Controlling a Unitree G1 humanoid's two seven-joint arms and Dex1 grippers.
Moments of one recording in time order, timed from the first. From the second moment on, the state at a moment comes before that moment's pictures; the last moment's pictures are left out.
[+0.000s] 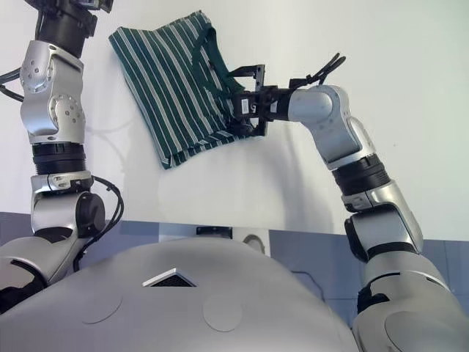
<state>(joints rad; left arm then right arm) -0.44 0.22 0.16 0.18 -0.34 0.10 -0.30 -0.37 -0.60 0.44 0.12 -0.24 -0.16 0.86</state>
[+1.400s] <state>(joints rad) -0.18 0.37 -0.06 0.03 -0.08 -0.04 -0.50 -0.83 -0.35 0.23 0.92 -0.10 -0.62 0.25</state>
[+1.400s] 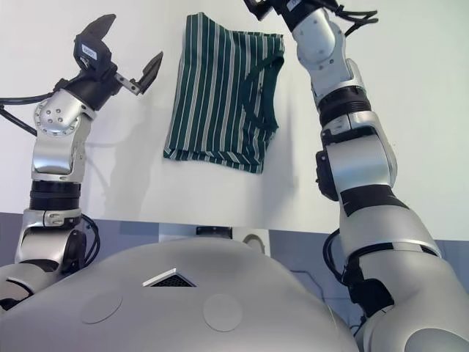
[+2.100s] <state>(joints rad) 0.19 0.73 -0.25 -0.24 0.03 -0.16 -0.84 0.03 -0.90 0.34 -0.21 0.15 0.03 1.12</state>
